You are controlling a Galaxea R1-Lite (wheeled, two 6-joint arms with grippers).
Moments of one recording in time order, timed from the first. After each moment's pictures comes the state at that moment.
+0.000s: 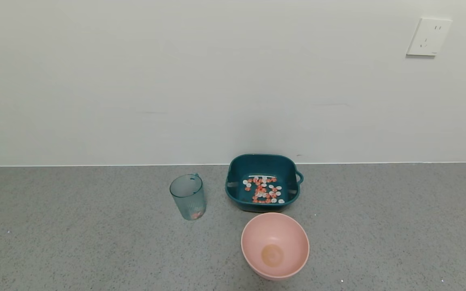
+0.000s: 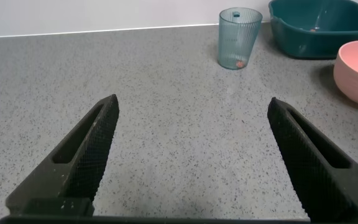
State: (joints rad) left arm 0.00 0.00 0.00 0.00 -0.03 0.03; right arm 0.00 0.00 0.00 0.00 0.01 -0.01
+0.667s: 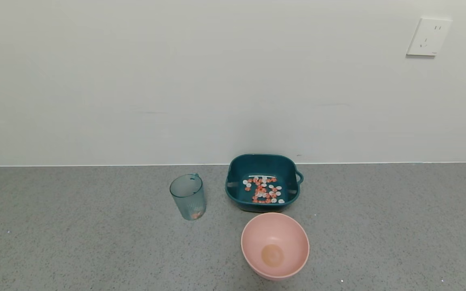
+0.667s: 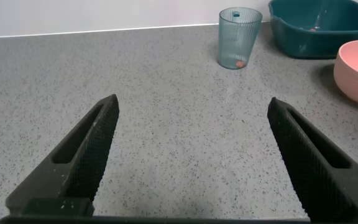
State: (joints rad) left arm 0.00 0.00 0.00 0.00 -0.03 0.03; right arm 0.00 0.00 0.00 0.00 0.01 -0.01
